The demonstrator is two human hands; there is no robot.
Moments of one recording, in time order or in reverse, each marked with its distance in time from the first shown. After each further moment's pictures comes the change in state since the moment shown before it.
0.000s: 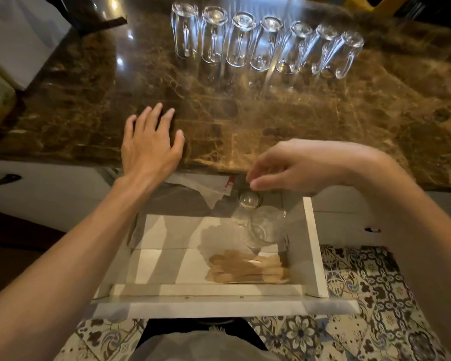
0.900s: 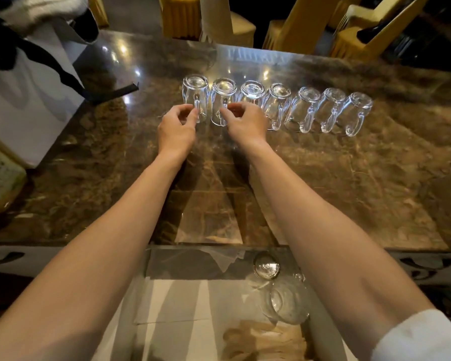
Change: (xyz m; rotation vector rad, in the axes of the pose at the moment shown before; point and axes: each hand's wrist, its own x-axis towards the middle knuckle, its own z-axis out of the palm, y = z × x) left_hand 0.166 0.021 -0.004 -0.897 0.059 -0.355; right_hand 0.205 0.003 -0.101 0.780 1.089 0.189
